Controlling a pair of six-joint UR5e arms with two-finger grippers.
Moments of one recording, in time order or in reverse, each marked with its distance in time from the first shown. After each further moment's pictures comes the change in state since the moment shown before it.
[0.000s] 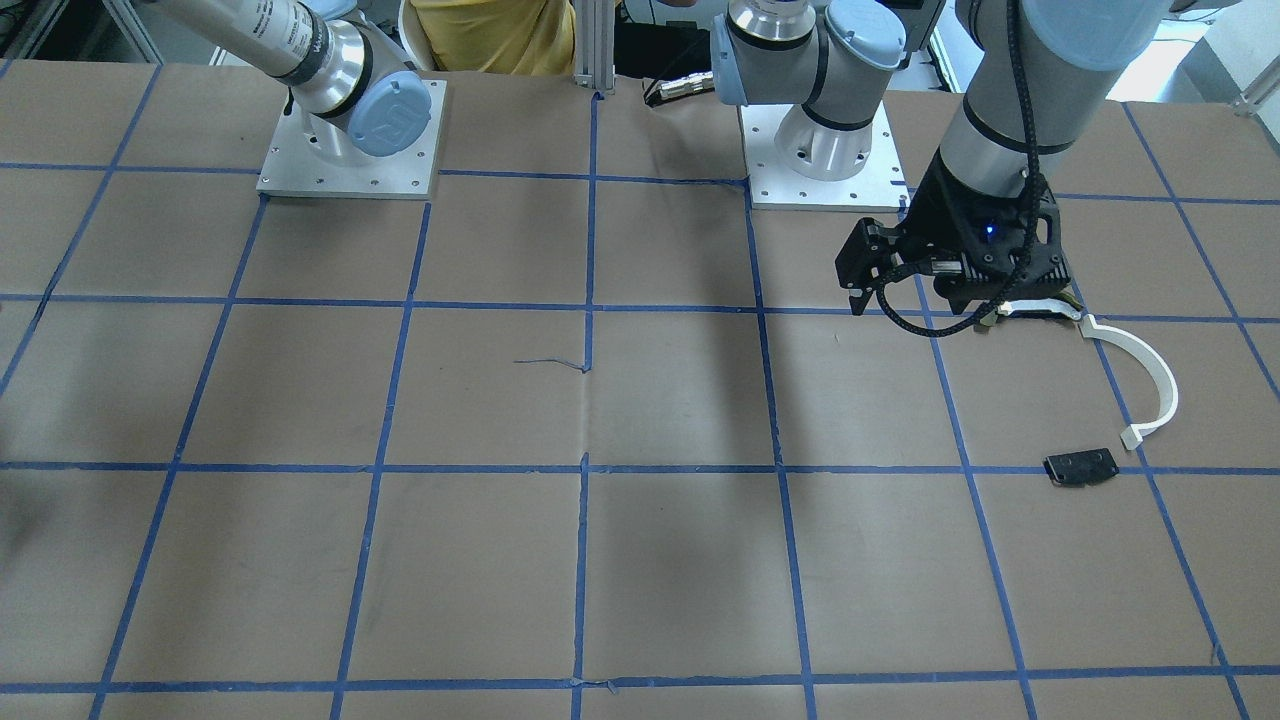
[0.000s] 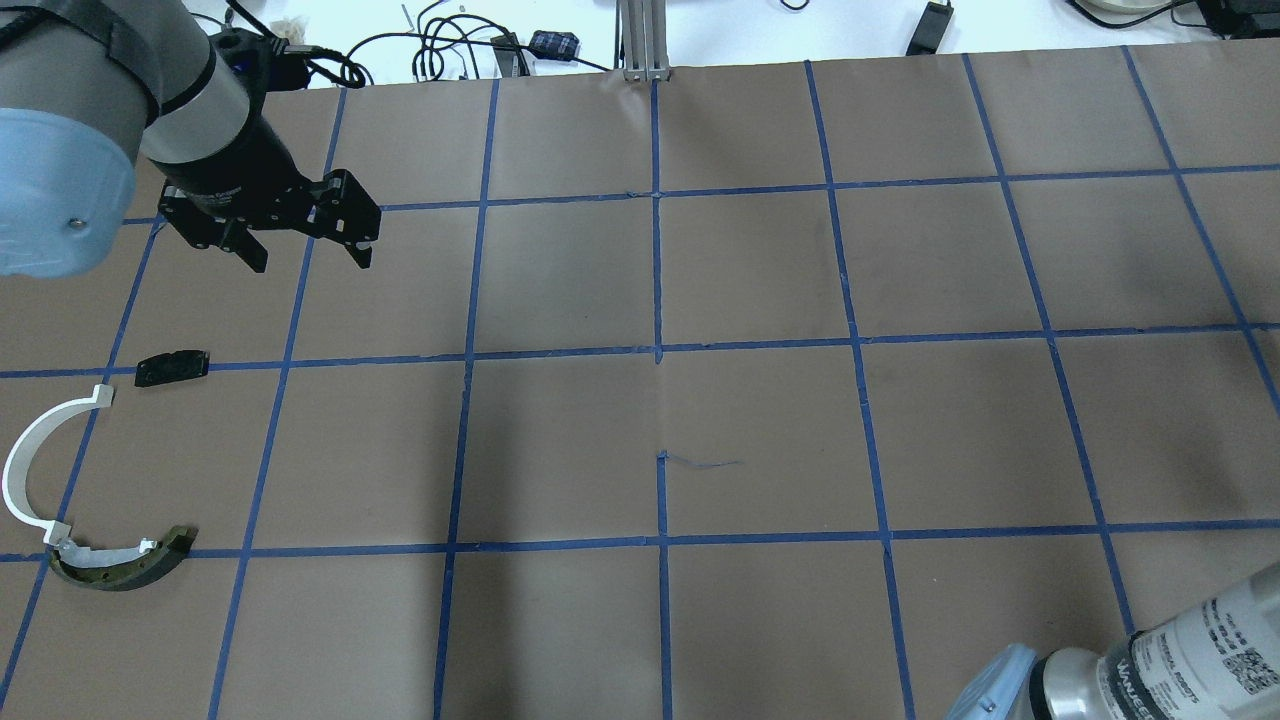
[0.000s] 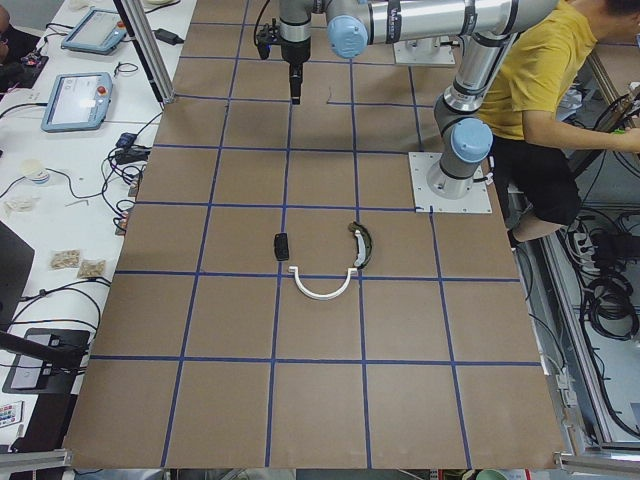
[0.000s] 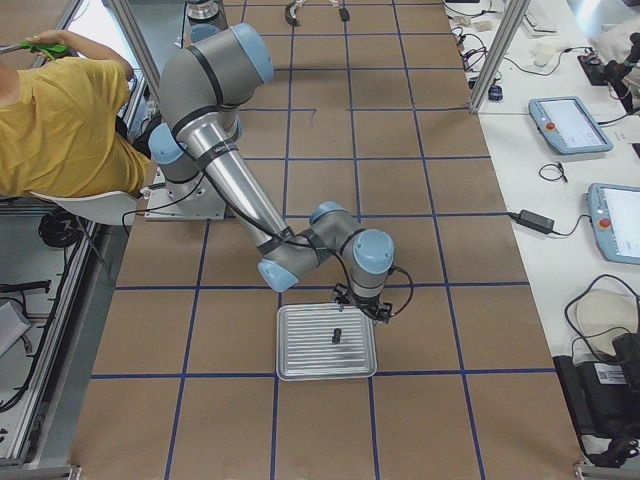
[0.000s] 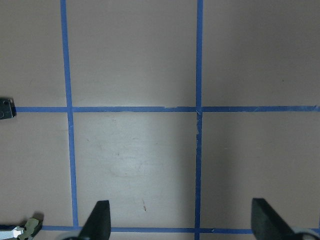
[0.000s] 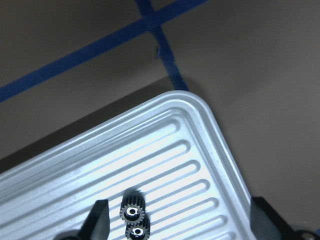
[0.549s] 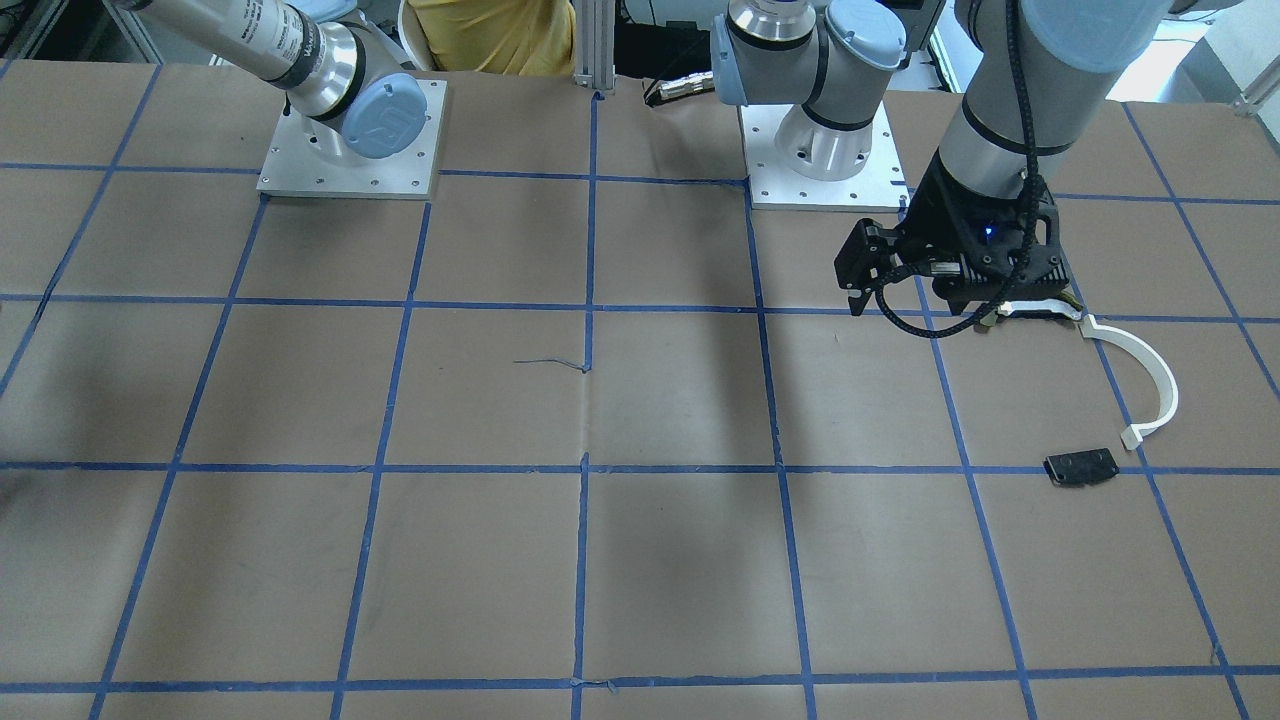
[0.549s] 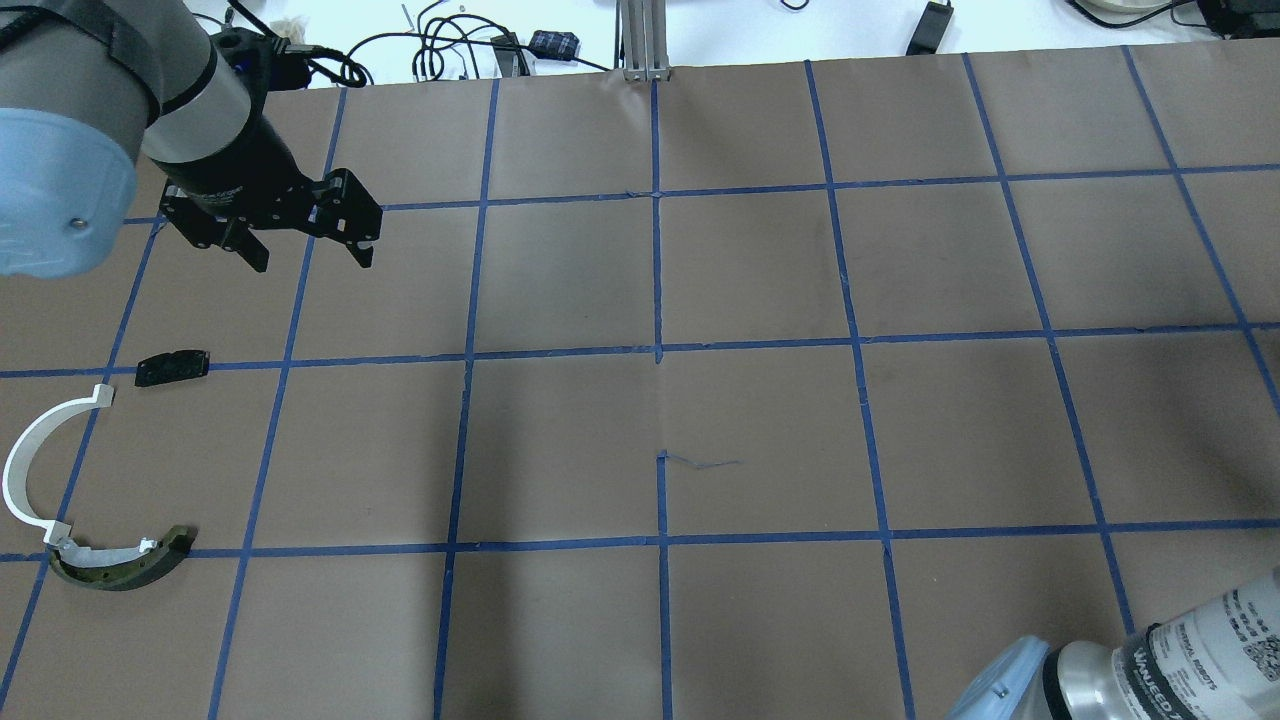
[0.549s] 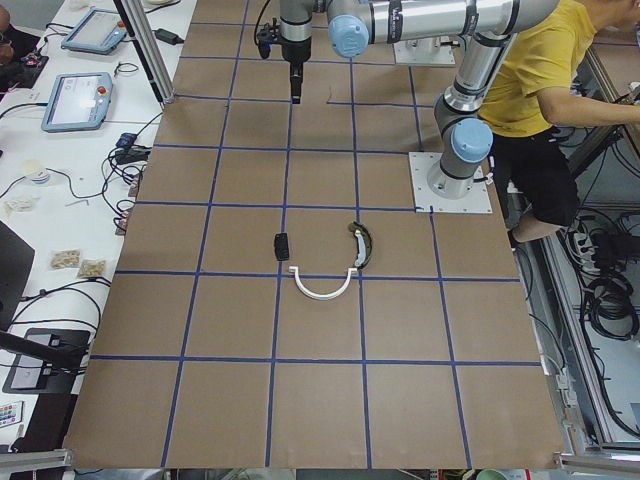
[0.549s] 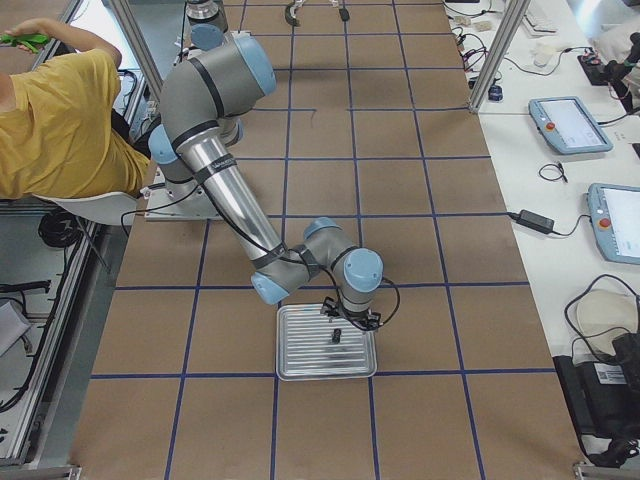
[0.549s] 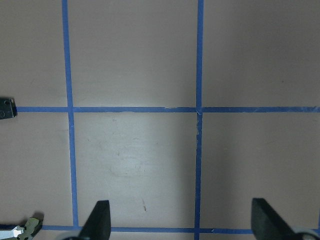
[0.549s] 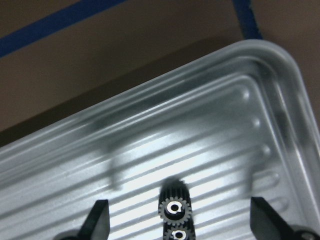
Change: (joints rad) left arm -0.003 -0.001 0.000 0.001 -0.002 -0.001; right arm -0.058 0.034 0.033 -0.013 -0.001 -0.074
